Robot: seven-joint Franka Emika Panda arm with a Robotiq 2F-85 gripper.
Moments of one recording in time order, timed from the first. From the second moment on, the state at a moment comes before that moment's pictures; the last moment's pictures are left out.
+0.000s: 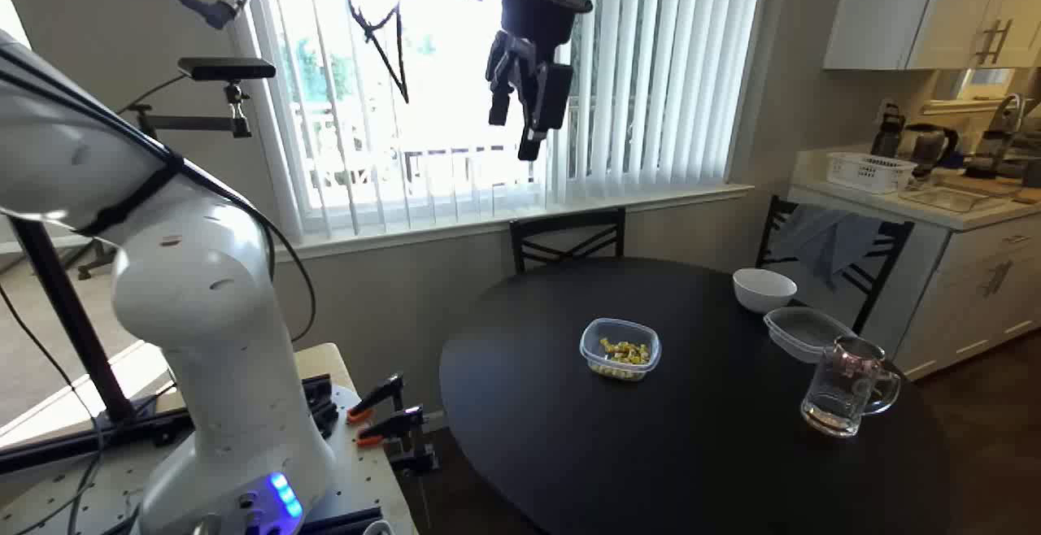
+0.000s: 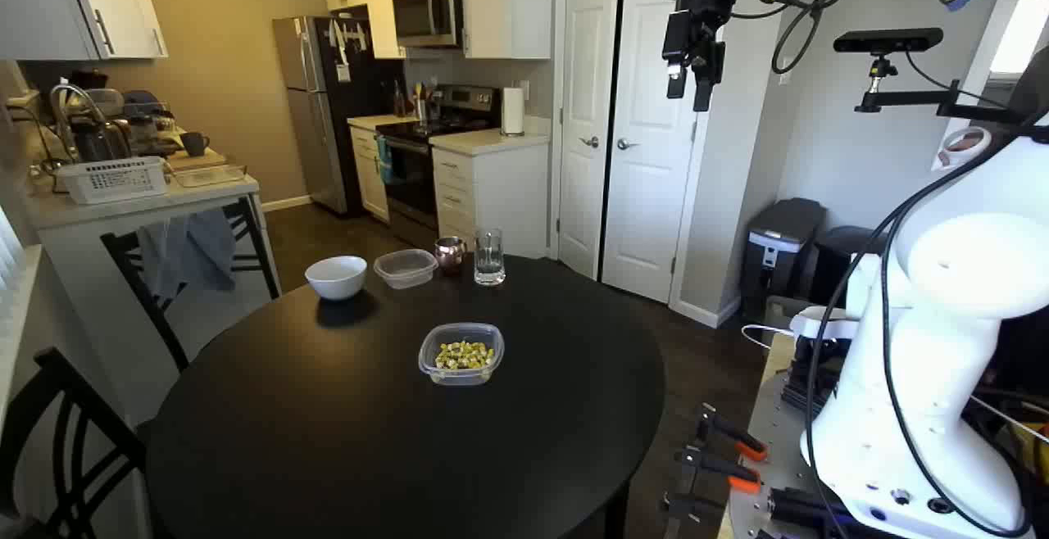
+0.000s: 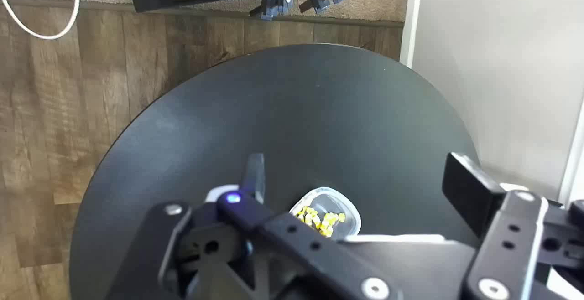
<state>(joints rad) -0.06 -0.62 -0.29 -2.23 0.08 1.48 -0.12</state>
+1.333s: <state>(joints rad) -0.02 -0.18 -0.10 -2.27 0.28 2.19 -0.02</state>
